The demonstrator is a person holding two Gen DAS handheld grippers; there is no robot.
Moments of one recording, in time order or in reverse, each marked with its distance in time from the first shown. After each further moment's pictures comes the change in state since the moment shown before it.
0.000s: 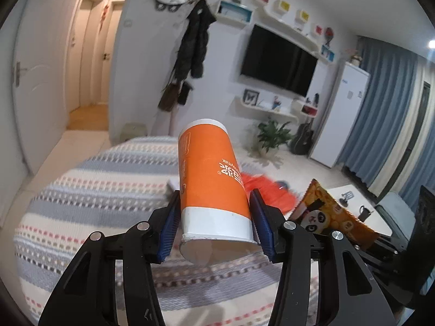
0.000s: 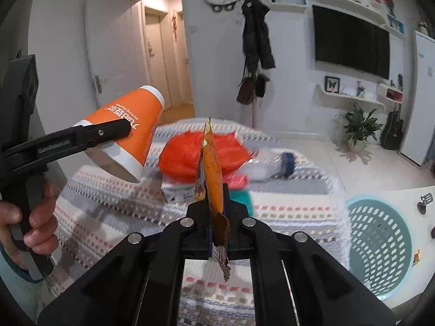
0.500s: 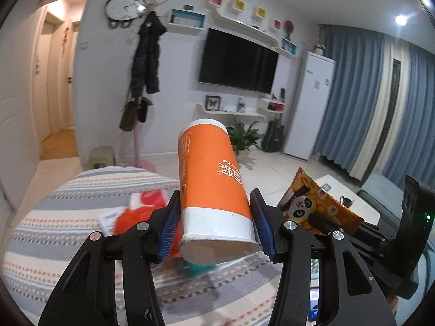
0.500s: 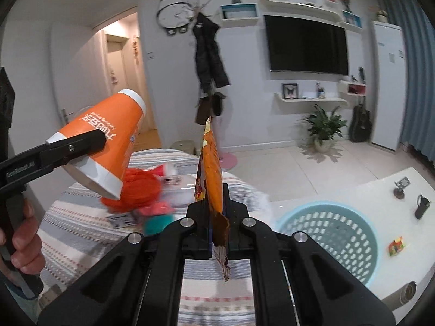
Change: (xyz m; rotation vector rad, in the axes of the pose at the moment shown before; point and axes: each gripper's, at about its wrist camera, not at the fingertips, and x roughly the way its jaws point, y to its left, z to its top) left arm 0.029 -0.111 0.021 0.151 -0.016 -0.128; right arm -0.040 -0.105 0.009 0.138 -0.091 -0.157
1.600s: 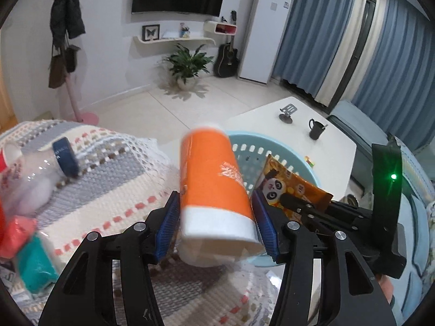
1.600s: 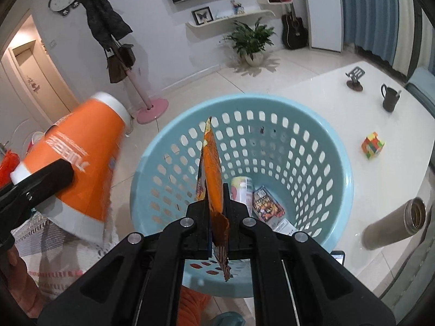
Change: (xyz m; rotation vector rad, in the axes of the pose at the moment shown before) left arm 0.196 -0.103 -0.080 0.124 0.392 -0.223; right arm 0.078 -0.178 -0.104 0.365 0.340 -0.244
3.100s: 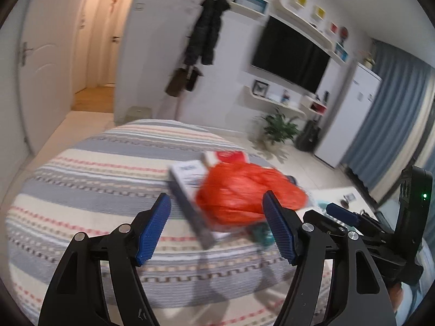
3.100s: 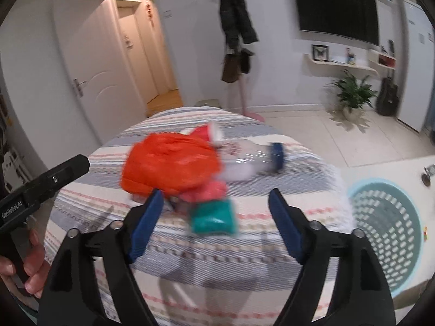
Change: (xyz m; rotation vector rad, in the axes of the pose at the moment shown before) left arm -0.238 0.171 -0.089 -0.417 -0.334 0.331; right arm -0.071 0.283 -0.012 -0.442 -0.084 0.327
